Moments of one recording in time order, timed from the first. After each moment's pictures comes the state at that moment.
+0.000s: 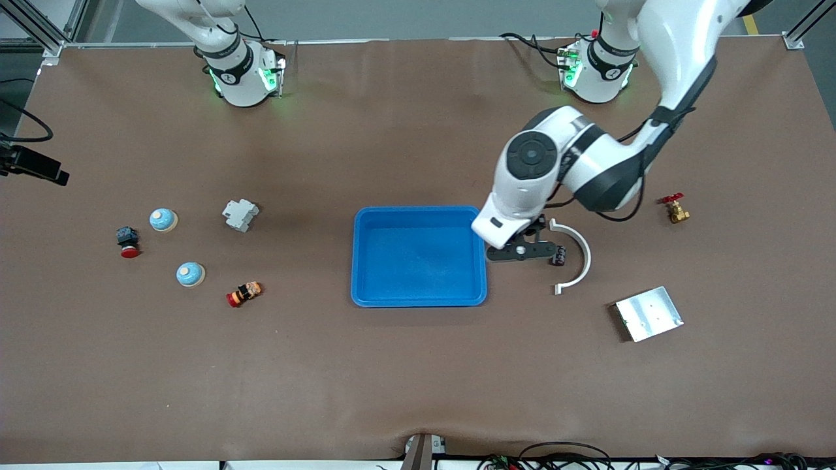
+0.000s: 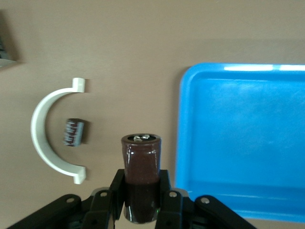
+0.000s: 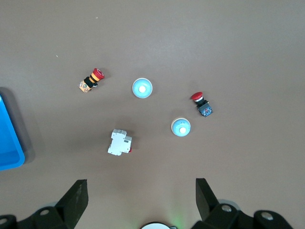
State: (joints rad) left arm 0.17 0.53 -0.86 -1.69 0.47 1.96 -0.85; right arm -0.11 0.11 0.01 -1.36 -0.04 1.37 0.07
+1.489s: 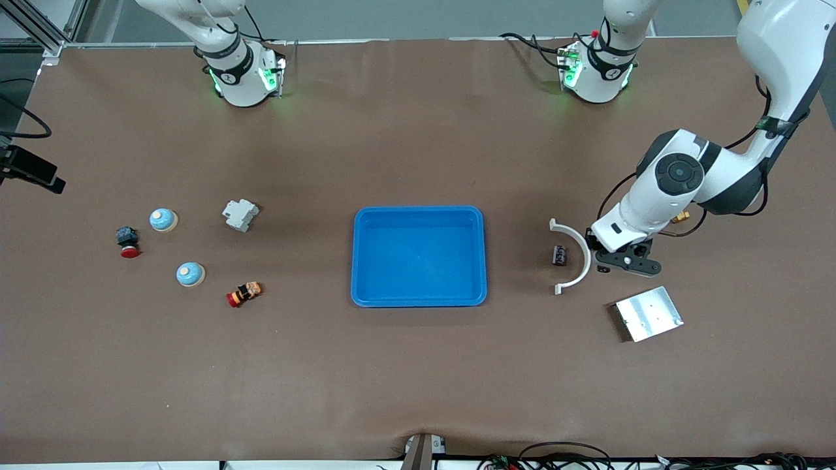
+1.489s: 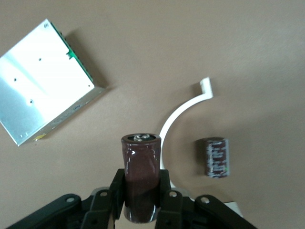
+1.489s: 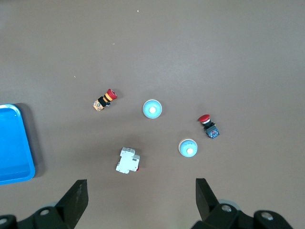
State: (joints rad) left arm 0.80 0.48 -1.01 -2.16 0.71 2.39 -0.37; right arm -0.10 0.10 0.03 -1.37 -0.02 1.46 0.06
